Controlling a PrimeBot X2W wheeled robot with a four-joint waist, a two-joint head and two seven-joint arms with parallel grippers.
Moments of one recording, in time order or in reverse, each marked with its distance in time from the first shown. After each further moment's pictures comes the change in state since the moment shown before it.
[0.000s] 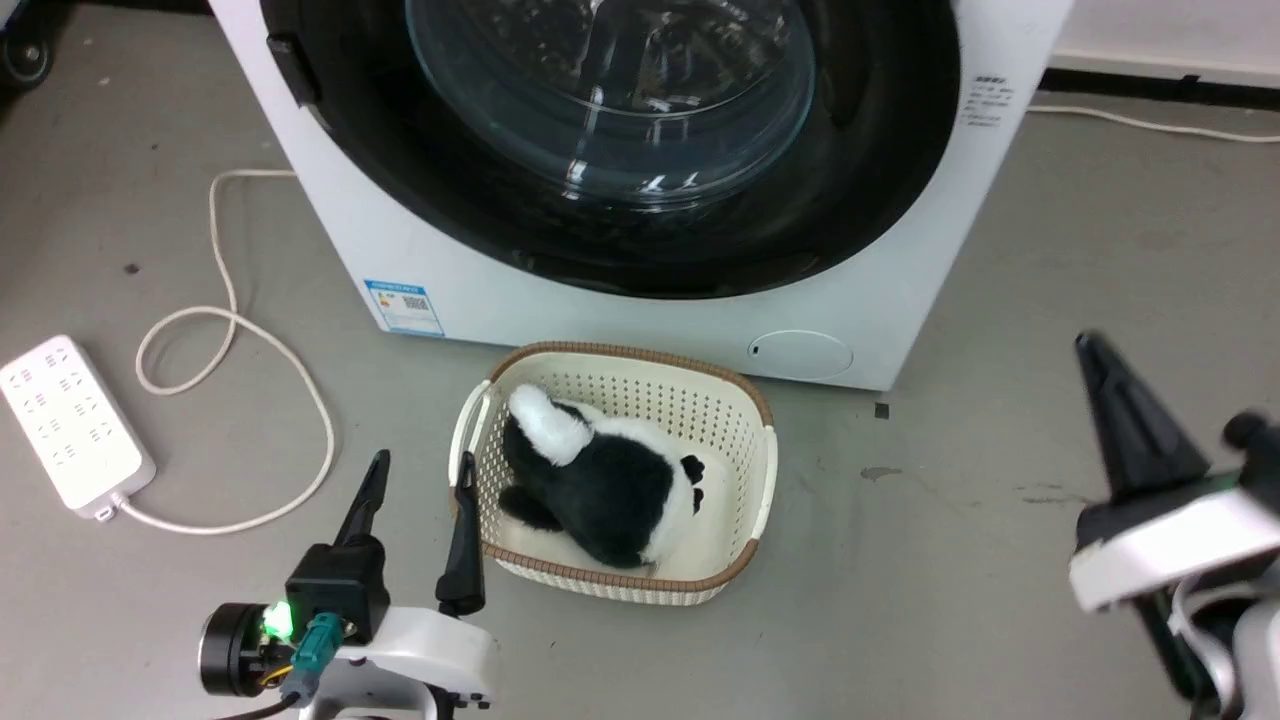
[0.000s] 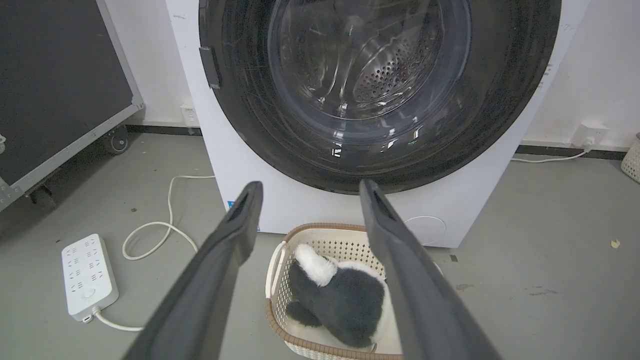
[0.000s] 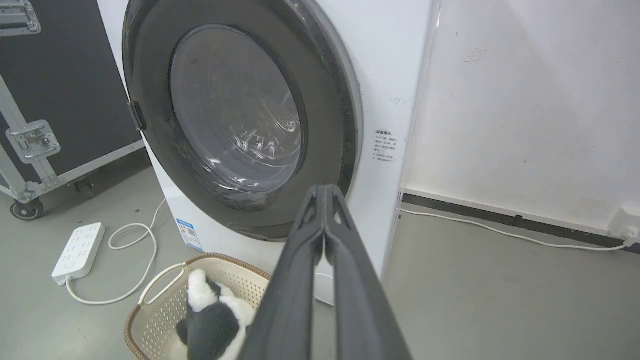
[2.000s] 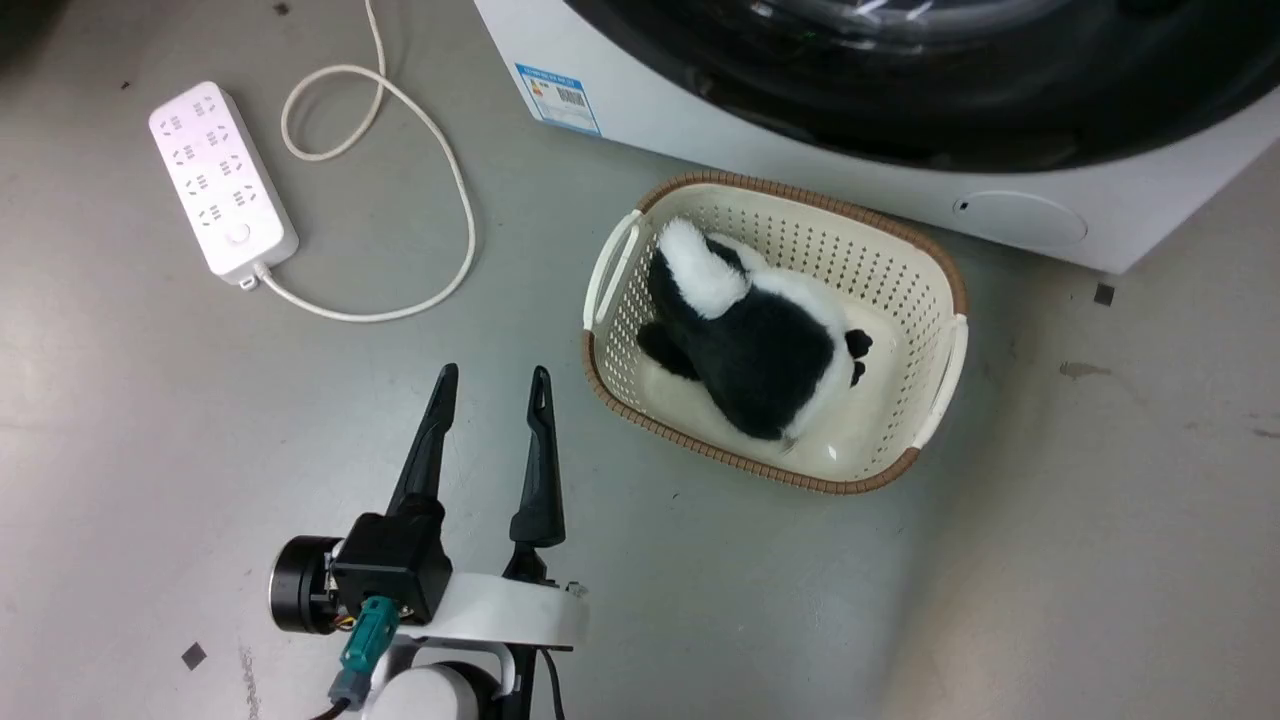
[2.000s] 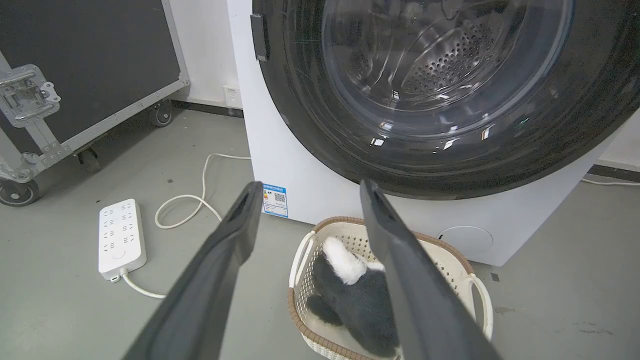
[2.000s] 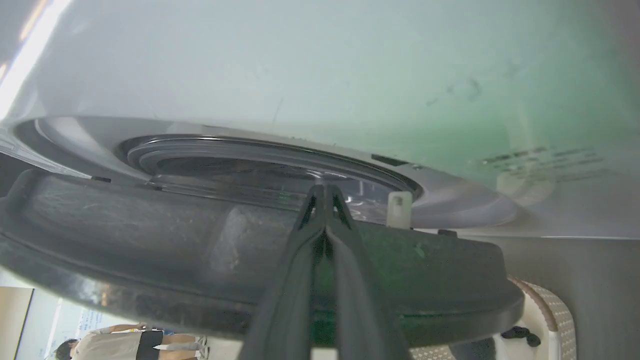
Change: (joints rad) left arm -0.107 0.000 -0.186 -0.053 -0.107 0.136 -0.132; right arm -1.099 -0.120 -0.409 0.873 0.637 -0.003 0.794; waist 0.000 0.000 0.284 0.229
